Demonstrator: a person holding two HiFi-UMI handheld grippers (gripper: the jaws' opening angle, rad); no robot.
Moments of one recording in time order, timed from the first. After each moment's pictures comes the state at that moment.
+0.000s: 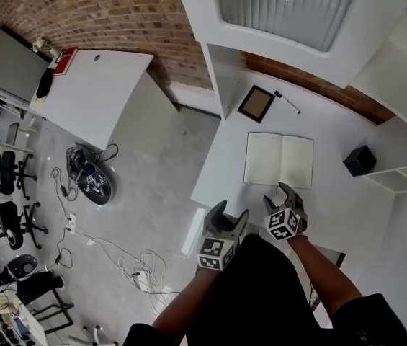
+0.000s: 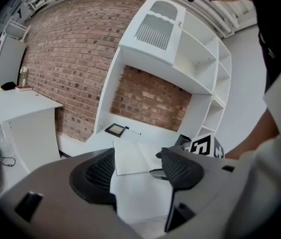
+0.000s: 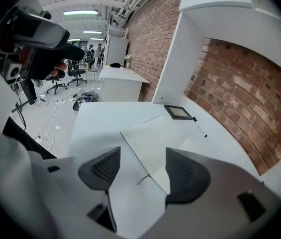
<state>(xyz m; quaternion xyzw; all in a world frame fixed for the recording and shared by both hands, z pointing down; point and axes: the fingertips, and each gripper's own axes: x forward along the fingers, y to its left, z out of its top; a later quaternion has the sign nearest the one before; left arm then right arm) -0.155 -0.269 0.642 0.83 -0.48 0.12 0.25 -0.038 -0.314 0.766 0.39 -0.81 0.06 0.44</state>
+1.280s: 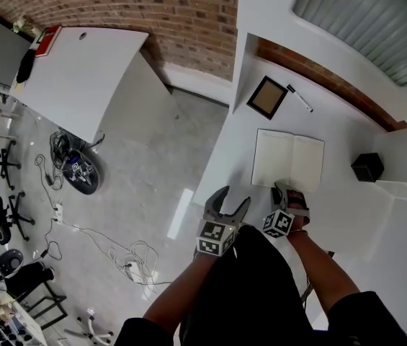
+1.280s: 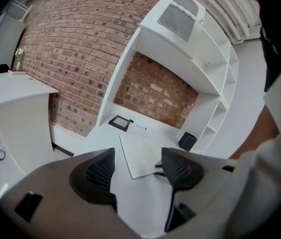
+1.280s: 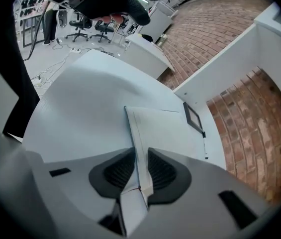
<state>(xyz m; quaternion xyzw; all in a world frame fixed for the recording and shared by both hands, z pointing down) -0.191 -0.342 0.714 0.84 -0.43 0.12 0.30 -0.061 -0.351 0.847 0.32 -0.73 -0.12 0.60</state>
